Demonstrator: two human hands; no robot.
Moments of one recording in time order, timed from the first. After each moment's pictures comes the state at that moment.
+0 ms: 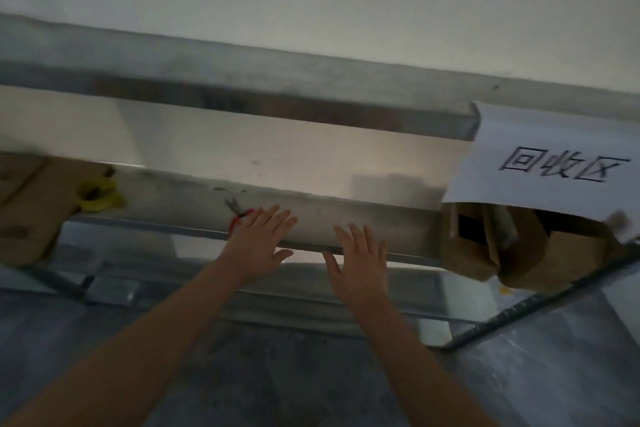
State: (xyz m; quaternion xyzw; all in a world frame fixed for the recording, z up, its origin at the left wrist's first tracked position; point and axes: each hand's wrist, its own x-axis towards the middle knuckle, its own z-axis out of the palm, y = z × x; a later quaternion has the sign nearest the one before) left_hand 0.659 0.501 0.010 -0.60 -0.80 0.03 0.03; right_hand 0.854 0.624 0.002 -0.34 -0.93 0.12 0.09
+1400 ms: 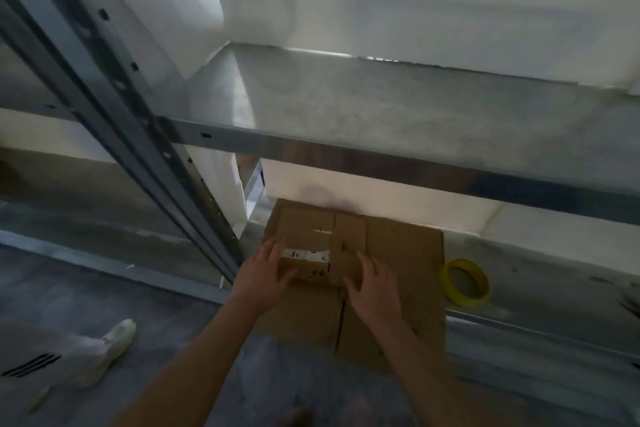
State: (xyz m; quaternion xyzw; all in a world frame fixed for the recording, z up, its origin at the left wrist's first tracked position) left_hand -0.021 -0.003 -0.059 -0.33 -0.93 -0.12 -0.14; right_hand 0.134 0.173 -0.067 -0.36 -0.89 0.29 -0.03
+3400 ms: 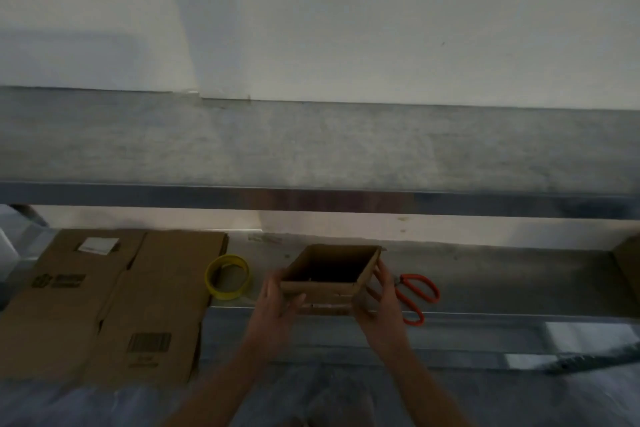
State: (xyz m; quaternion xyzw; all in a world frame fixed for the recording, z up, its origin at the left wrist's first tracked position) left_hand 0.347 0.320 -0.043 -0.35 -0.75 -0.51 -0.24; right_hand 0.515 0.466 -0.055 -0.43 -0.71 0.52 0.20
